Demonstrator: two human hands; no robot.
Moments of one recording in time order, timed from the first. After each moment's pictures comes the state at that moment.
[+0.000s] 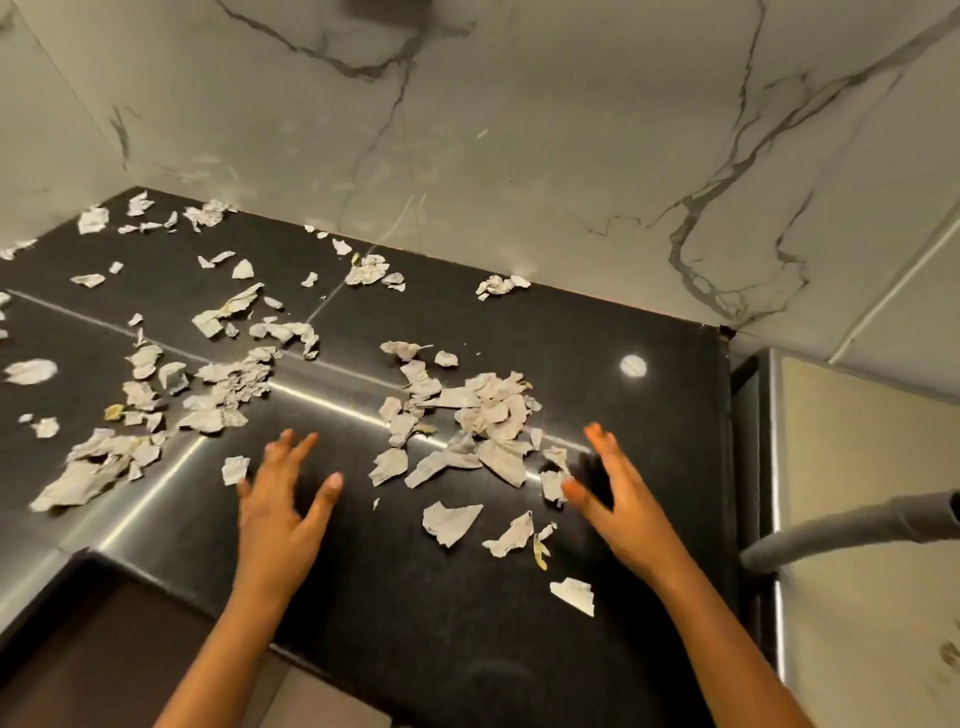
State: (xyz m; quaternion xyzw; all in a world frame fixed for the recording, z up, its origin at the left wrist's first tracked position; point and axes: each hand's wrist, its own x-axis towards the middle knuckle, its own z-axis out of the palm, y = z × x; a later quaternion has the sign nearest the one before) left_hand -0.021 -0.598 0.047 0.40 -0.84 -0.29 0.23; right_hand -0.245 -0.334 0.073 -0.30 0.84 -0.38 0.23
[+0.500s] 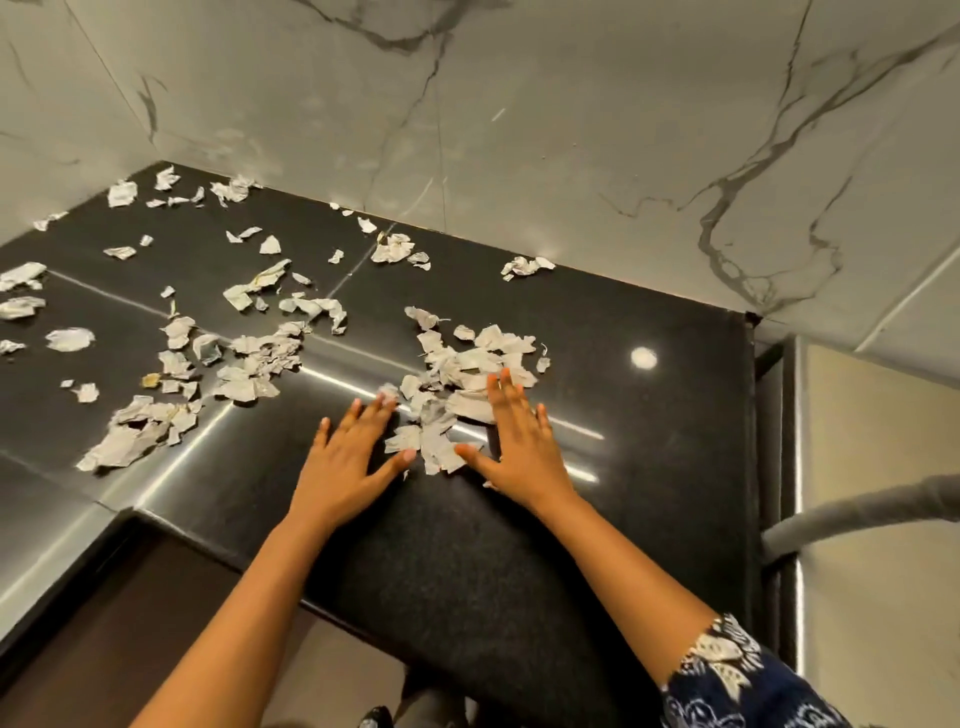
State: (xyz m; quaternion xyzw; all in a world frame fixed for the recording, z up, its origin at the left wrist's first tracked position) left_hand -0.049 -0.623 0.035 0.28 -0.95 -0.17 0.01; right_hand -0.214 -0.453 0.040 -0.46 0.85 -0.23 0.13
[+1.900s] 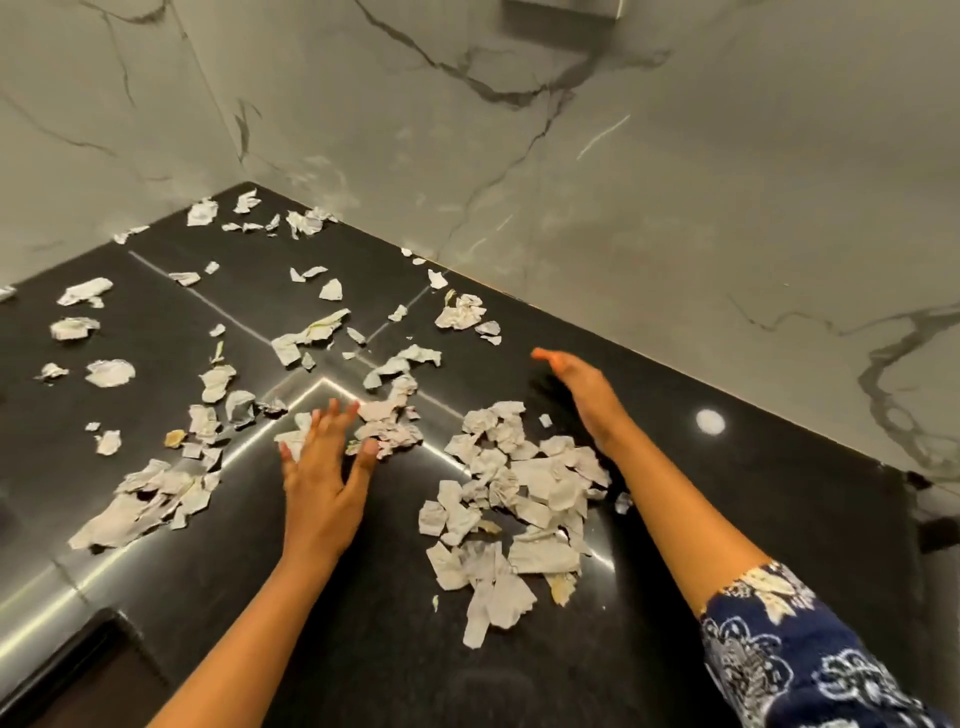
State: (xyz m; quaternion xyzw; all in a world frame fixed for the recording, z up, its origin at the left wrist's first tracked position) left_hand -0.088 -0.708 0.035 0.45 -0.81 -0.25 0.28; right_hand -0.378 -0.613 0.066 -0.36 0.69 -0.54 0.34
